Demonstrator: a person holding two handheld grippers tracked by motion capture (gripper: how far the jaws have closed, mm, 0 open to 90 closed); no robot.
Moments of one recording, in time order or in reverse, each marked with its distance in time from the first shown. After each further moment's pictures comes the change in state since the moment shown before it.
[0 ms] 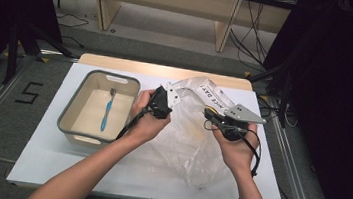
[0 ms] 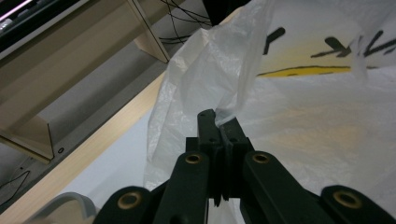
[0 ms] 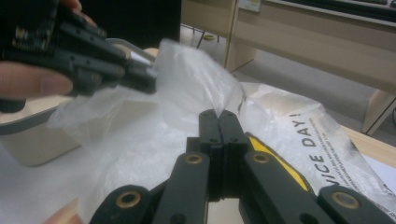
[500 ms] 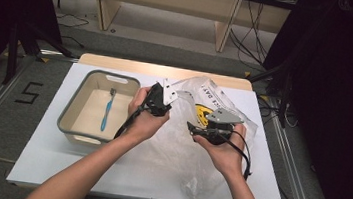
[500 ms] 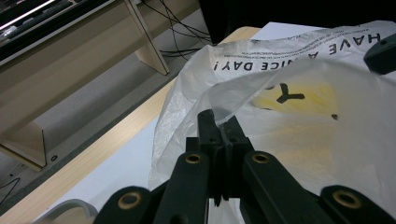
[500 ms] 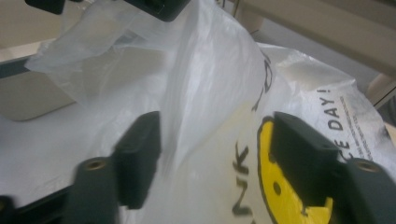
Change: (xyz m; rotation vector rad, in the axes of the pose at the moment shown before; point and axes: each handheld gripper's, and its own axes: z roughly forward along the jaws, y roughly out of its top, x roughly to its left) left arm 0.005 0.004 -0.009 -0.047 -0.012 -0.038; right arm 0.023 -0.012 0.028 0.134 -0.019 -0.099
